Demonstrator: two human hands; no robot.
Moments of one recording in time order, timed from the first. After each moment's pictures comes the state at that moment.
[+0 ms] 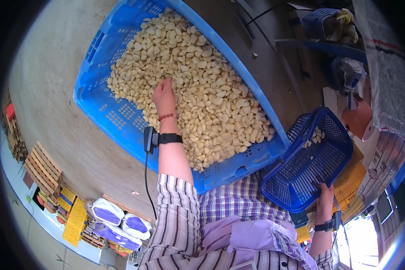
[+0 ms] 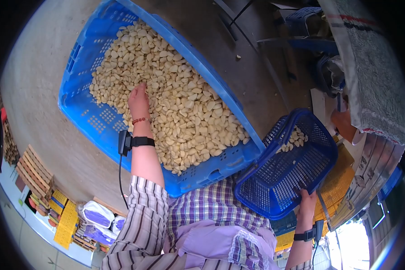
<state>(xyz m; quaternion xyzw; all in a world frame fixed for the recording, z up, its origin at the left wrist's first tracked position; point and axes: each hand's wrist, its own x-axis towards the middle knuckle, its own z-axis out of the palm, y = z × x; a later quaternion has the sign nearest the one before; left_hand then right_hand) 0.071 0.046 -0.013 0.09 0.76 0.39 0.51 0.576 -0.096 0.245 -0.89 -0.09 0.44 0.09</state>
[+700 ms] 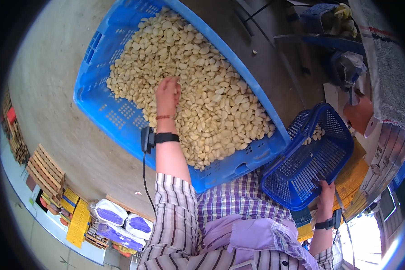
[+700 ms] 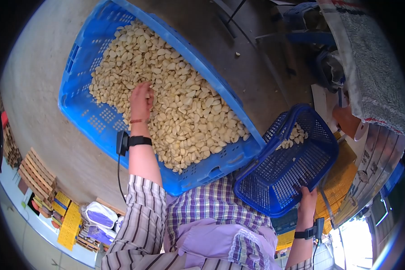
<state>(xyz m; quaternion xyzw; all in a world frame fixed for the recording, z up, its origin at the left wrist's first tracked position) 0.085 0.048 0.005 0.17 0.68 0.43 0.56 0.597 -0.123 0.233 -0.88 -0.09 0.45 0.14</state>
